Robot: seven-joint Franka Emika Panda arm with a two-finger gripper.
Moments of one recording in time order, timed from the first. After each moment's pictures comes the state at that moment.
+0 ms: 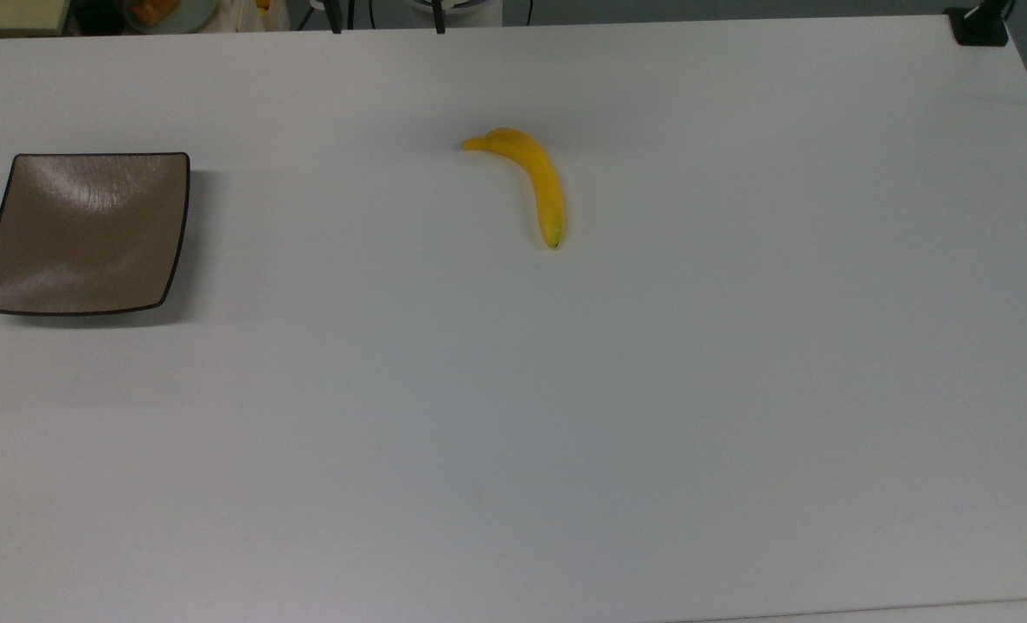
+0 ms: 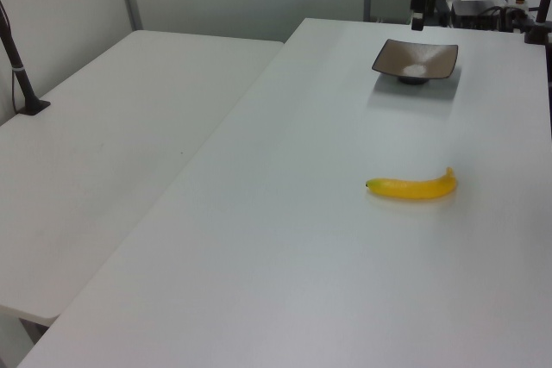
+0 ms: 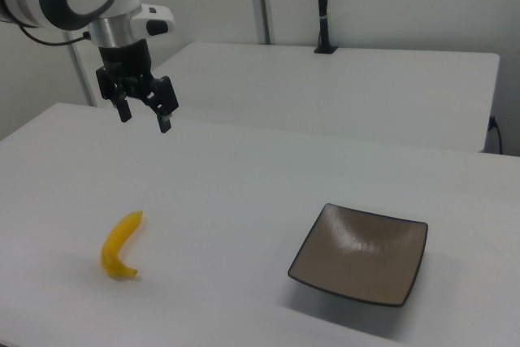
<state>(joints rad) 0.01 -0.06 0.03 -1.72 0.05 1.69 -0.01</state>
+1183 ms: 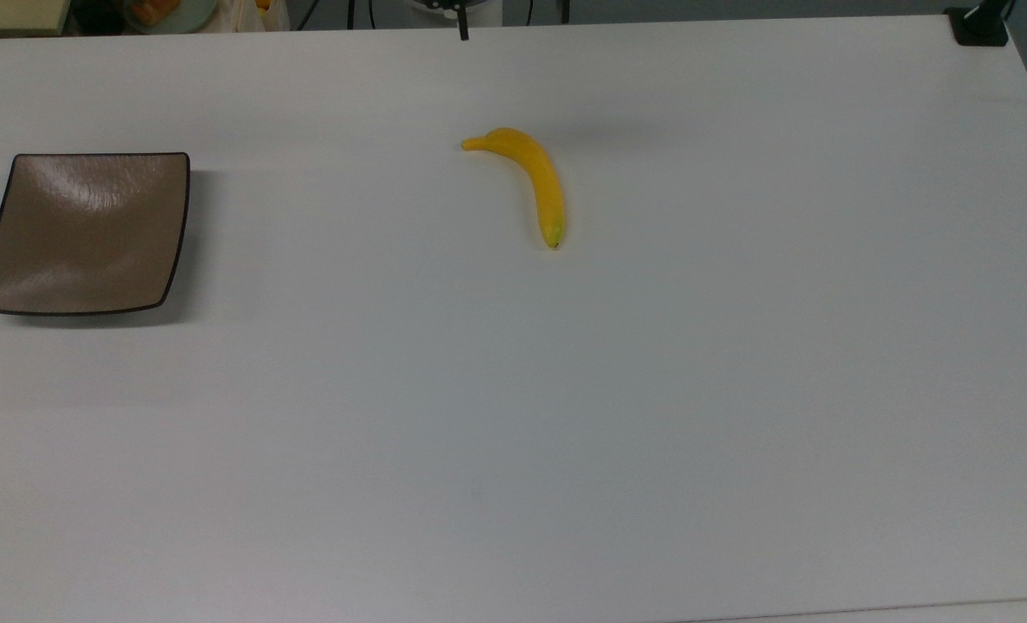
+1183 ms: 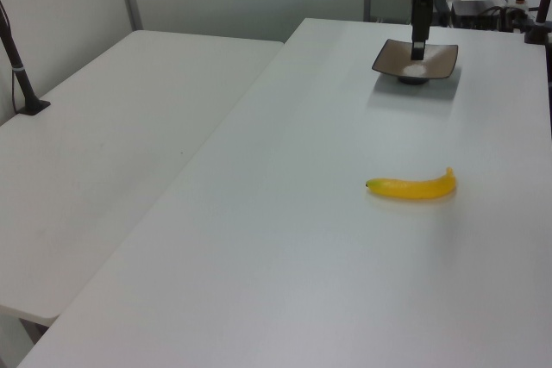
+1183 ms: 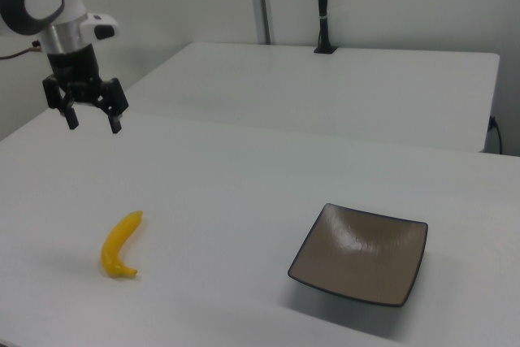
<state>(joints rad) 0.02 -0.06 0.23 -1.75 0.05 1.69 -0.03</state>
